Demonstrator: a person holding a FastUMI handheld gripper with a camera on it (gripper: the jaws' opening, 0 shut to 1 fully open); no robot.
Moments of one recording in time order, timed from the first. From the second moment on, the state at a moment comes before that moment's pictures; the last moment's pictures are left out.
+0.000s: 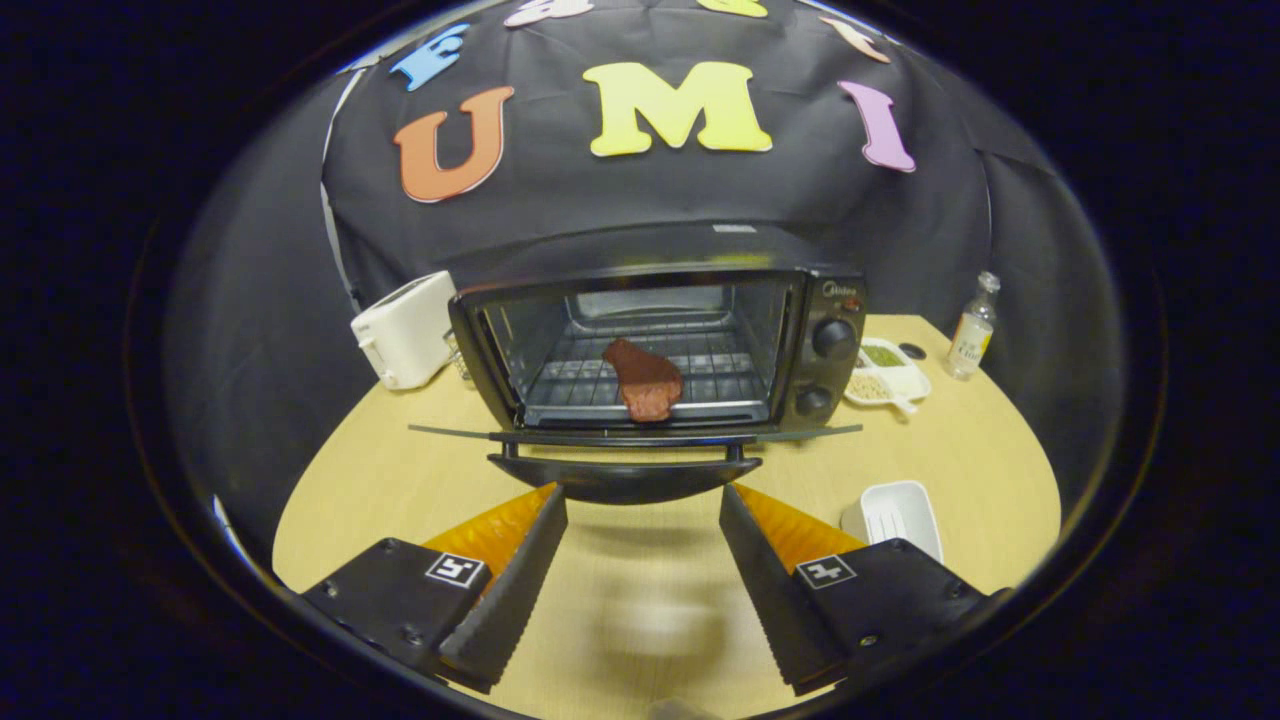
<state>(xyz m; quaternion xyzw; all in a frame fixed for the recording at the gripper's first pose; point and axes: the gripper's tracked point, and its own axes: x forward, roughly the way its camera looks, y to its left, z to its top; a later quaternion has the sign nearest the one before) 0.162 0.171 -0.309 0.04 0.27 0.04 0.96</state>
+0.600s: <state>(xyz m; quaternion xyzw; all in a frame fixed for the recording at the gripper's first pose) 0.231 0.181 -0.257 0.03 0.23 0.05 0.97</state>
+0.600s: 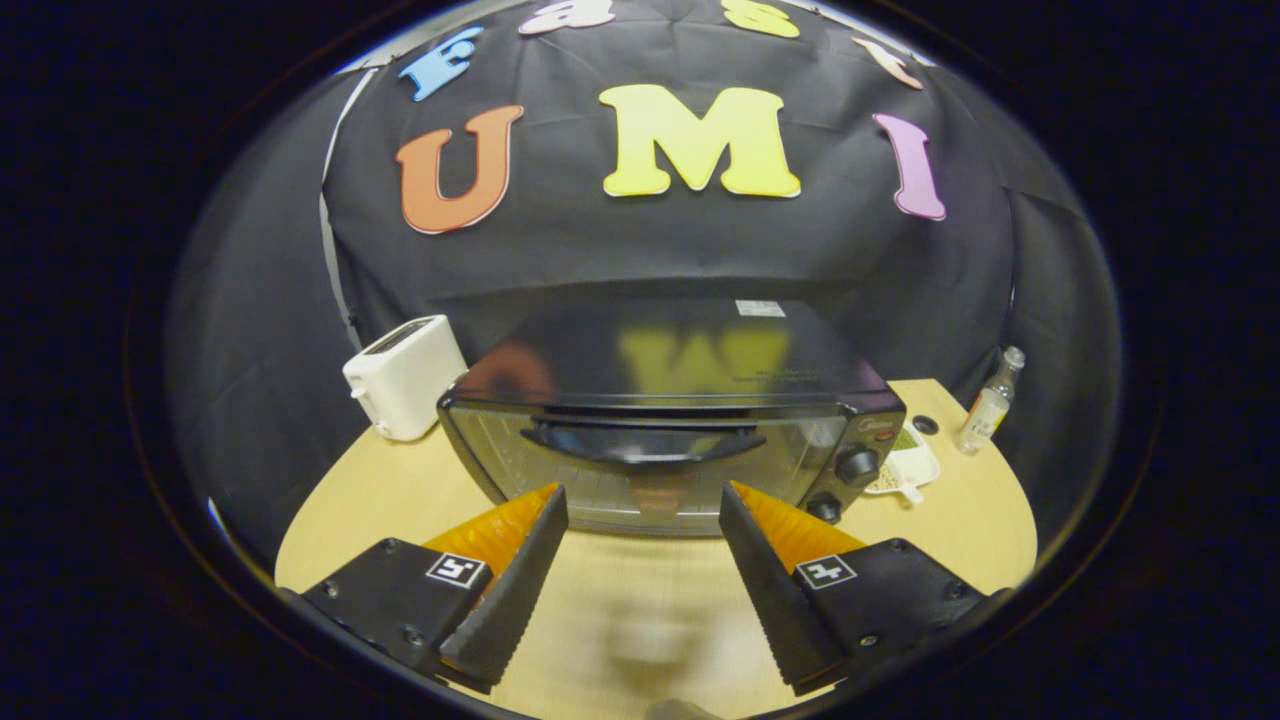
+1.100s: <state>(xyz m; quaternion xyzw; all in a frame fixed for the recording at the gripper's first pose) 0.204 0.164 -0.228 0.03 0.21 0.04 0.98</state>
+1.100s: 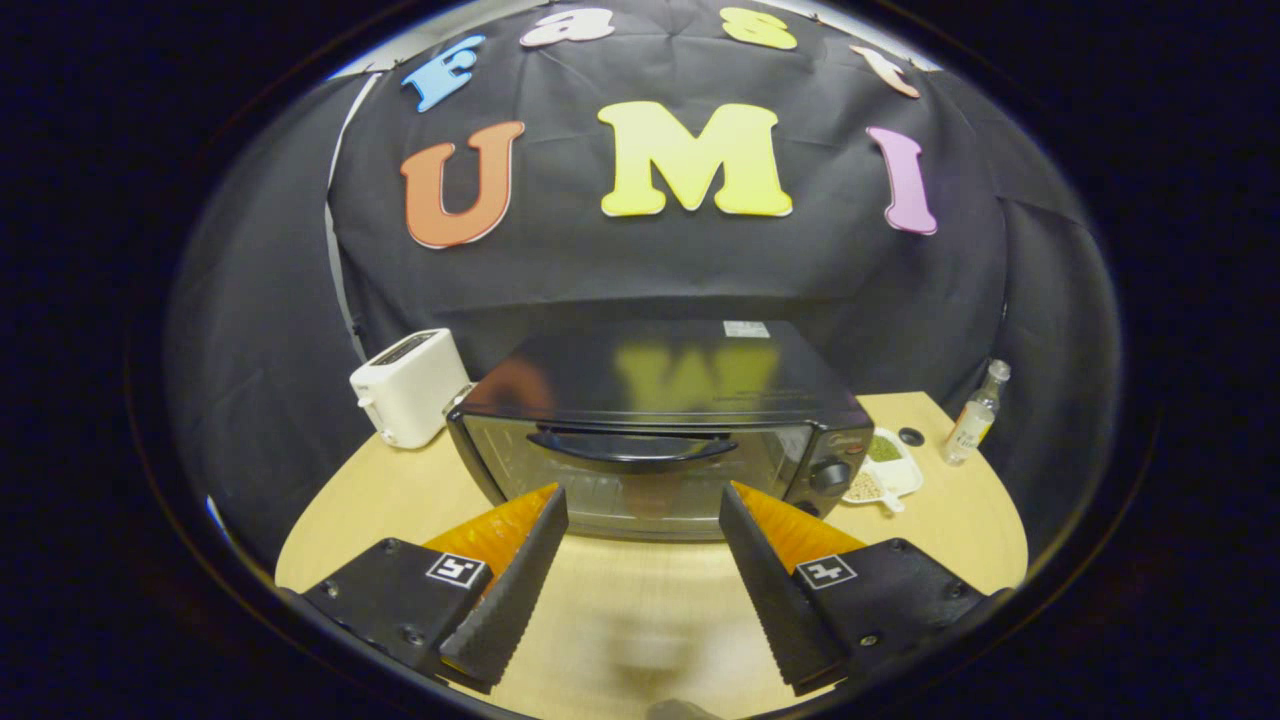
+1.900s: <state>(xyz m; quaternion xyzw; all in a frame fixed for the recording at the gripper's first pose) 0.012 0.010 0.027 0.01 -0.01 -0.03 1.00</state>
